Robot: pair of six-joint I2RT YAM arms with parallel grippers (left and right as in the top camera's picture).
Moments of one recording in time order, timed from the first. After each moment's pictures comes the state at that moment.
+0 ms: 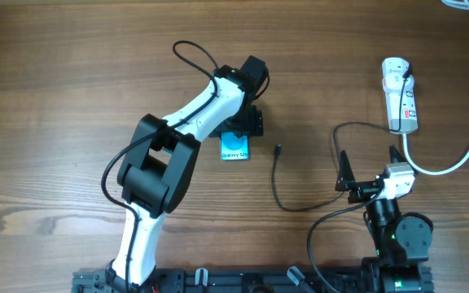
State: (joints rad) left arm -0.56 2.23 1.67 -0.99 0.00 -0.56; right arm 0.03 0.02 0.01 0.00 -0.08 0.00
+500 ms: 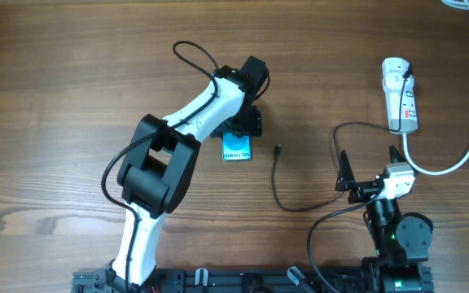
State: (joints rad) left arm -0.57 2.23 1.67 -0.99 0.00 -0.57; right arm 0.03 0.02 0.01 0.00 -0.08 0.00
